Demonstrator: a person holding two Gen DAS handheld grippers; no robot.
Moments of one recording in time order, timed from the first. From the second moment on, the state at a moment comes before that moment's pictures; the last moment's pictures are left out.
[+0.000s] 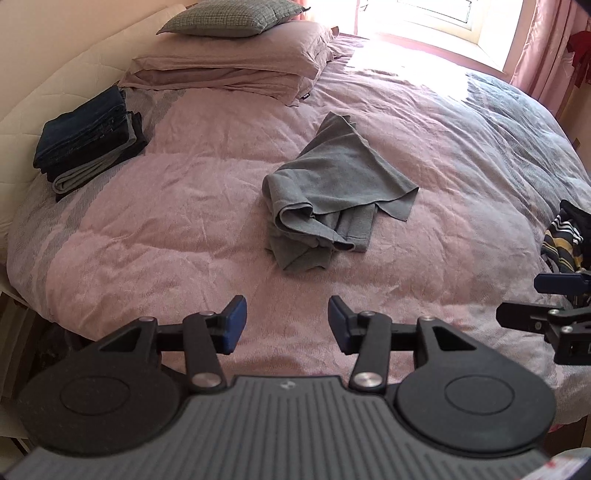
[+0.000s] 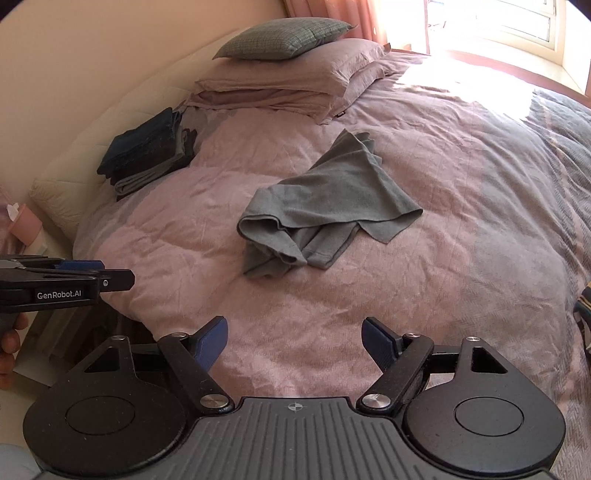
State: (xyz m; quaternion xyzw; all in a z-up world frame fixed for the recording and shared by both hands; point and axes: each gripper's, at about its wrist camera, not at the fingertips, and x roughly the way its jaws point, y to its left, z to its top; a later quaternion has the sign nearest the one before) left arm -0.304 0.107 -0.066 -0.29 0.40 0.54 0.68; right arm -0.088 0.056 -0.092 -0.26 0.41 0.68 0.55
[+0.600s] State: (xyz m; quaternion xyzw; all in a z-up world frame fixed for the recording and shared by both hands) left arm -0.301 0.138 -0.063 -0.27 0.41 0.53 0.69; right arm -0.074 0.073 -0.098 -0.24 0.43 0.65 0.57
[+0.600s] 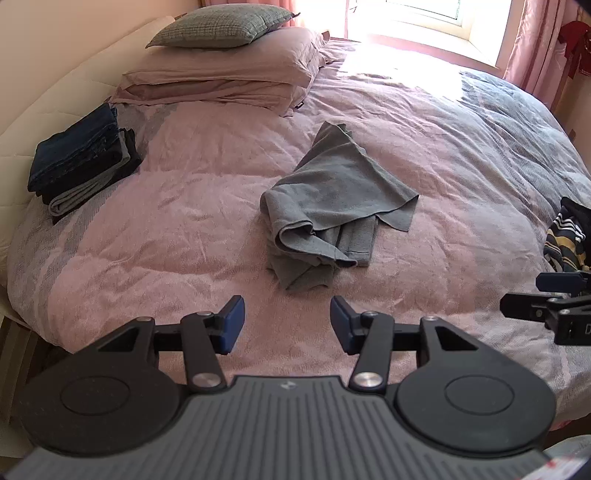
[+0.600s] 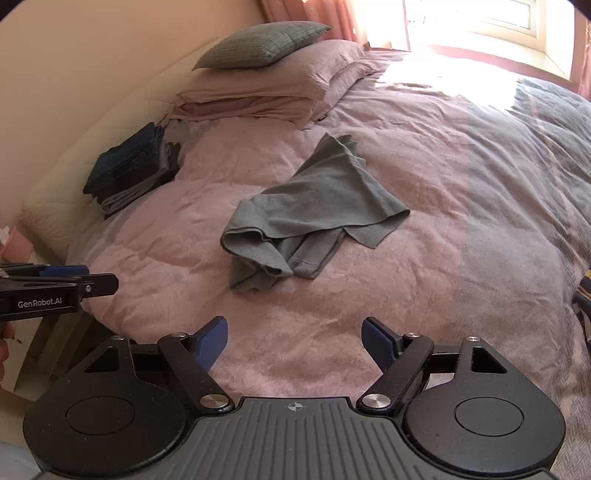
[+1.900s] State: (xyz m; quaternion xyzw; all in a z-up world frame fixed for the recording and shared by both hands) left arm -0.339 0.454 -0.204 -0.22 0.49 0.32 0.78; right arm -0.131 -0.008 -0.191 0.06 0.67 0.07 0.74
